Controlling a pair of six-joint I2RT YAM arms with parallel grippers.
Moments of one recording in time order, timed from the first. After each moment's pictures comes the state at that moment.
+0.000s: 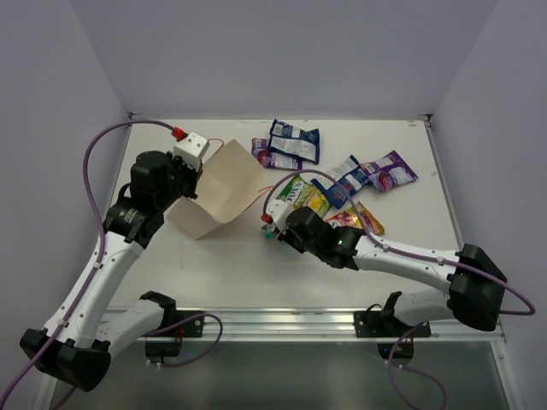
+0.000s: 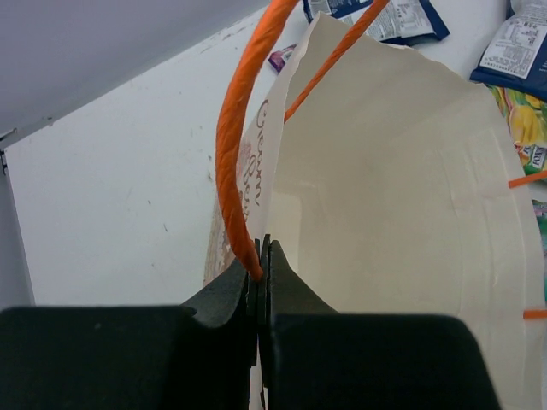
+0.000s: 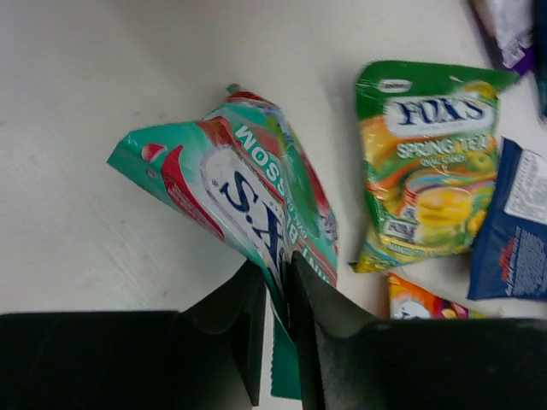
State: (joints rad) left arm -0.34 0.96 1.05 -0.46 0.05 0.19; right arm 0.98 1.30 0.83 -0.24 0.30 -0.14
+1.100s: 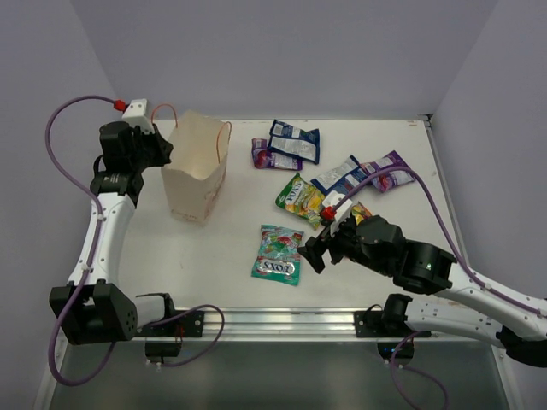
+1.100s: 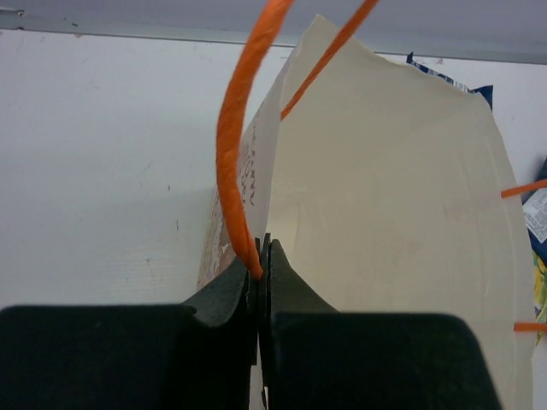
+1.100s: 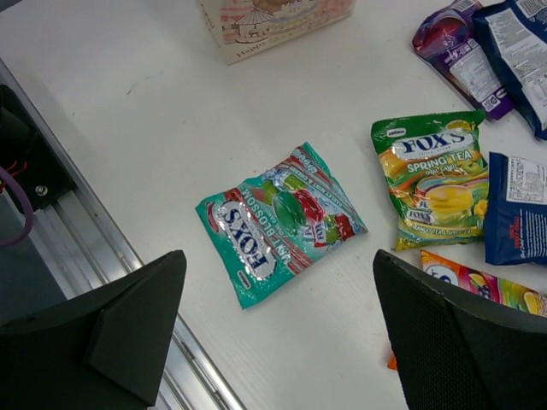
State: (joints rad) left arm 0.09 1.24 1.16 -0.31 0.27 -0.13; right arm 1.13 0.77 0.92 -0.54 0.23 0.12
